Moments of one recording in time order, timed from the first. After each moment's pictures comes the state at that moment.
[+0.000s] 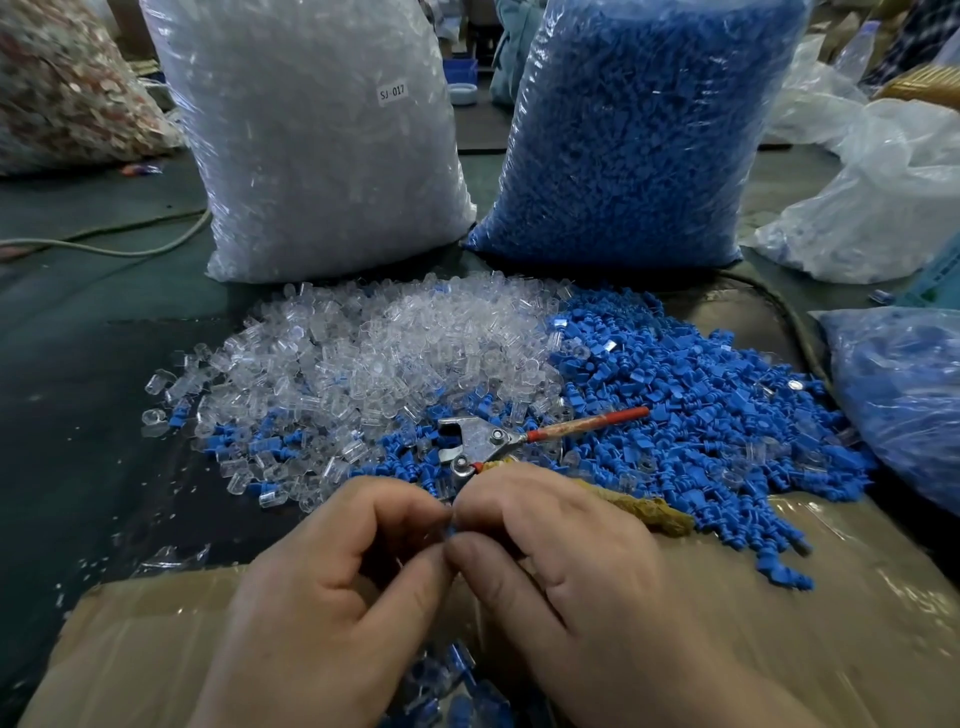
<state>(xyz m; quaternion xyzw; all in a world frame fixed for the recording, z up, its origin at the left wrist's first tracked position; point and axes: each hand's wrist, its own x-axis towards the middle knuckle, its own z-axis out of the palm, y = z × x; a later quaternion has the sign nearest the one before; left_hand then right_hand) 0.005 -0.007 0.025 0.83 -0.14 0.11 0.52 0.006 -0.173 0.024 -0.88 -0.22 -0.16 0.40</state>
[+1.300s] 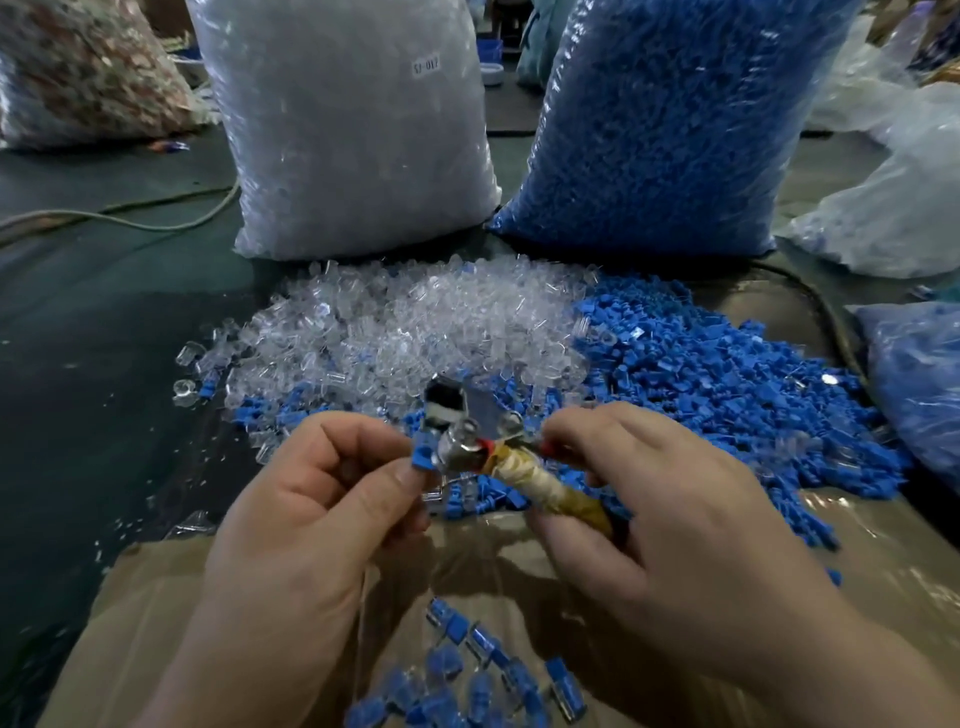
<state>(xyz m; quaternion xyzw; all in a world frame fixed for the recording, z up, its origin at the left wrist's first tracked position) 0.024 0.010 0.007 0.67 -0.02 0.05 0.74 0.012 -0.202 0.047 -0.97 -0.15 -0.05 0.19</state>
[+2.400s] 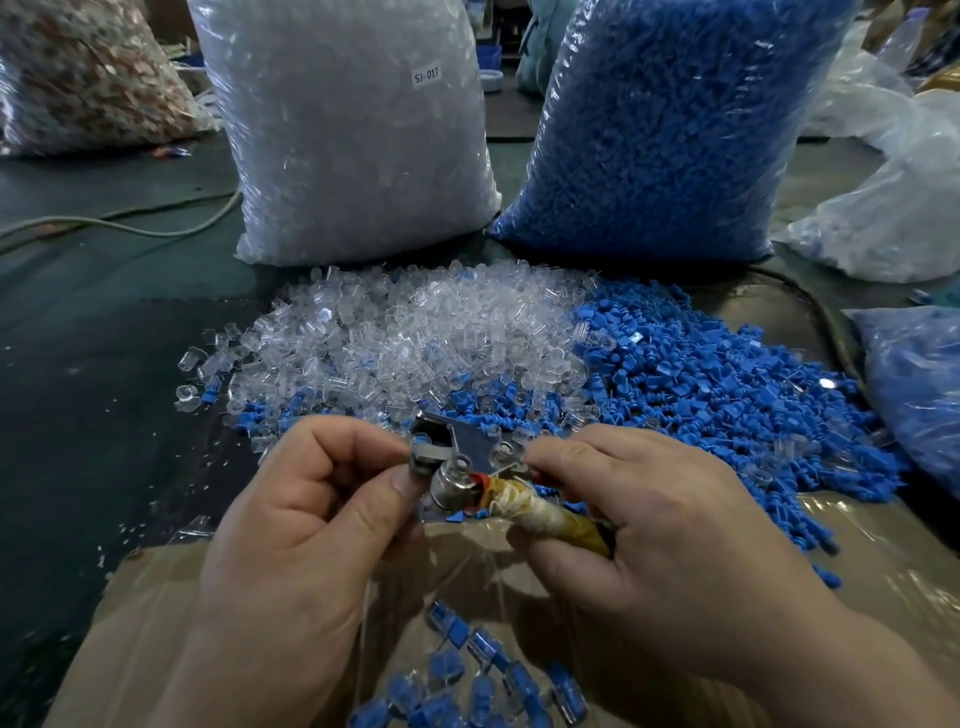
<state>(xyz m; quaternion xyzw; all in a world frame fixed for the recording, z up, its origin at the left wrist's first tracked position) 0.017 0.008 0.018 0.69 -0.04 0.09 0.72 0.013 -0.199 0.044 -0.95 -0.21 -0.11 0.19</state>
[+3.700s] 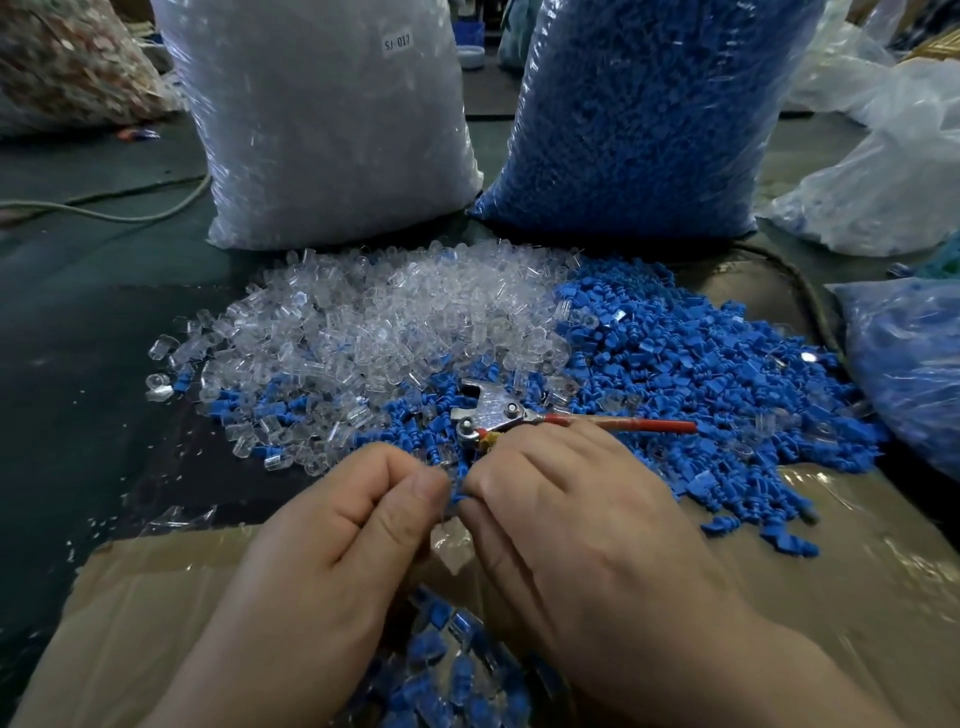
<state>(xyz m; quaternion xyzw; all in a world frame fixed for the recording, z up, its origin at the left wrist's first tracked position) 0.008 0.005 0.021 0.80 -0.09 -0.02 0.59 0.005 -0.172 0.040 -0.93 -0.27 -0.17 0.20</state>
